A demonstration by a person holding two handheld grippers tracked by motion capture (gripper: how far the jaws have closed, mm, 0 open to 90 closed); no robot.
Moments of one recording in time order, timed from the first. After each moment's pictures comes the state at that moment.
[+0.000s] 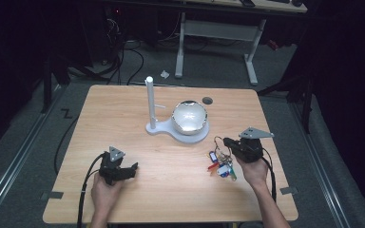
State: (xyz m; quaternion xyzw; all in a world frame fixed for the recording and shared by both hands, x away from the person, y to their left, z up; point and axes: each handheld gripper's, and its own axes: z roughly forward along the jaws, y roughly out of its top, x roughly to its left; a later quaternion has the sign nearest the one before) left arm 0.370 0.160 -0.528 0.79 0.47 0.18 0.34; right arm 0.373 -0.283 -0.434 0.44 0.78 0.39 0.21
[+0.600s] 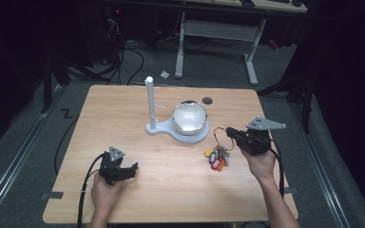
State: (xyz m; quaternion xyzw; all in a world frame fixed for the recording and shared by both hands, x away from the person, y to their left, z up) left arm 0.370 0.160 -0.528 0.79 0.47 0.18 0.34; right arm 0.372 -0.284 -0.381 0.40 0.78 0.43 0.22
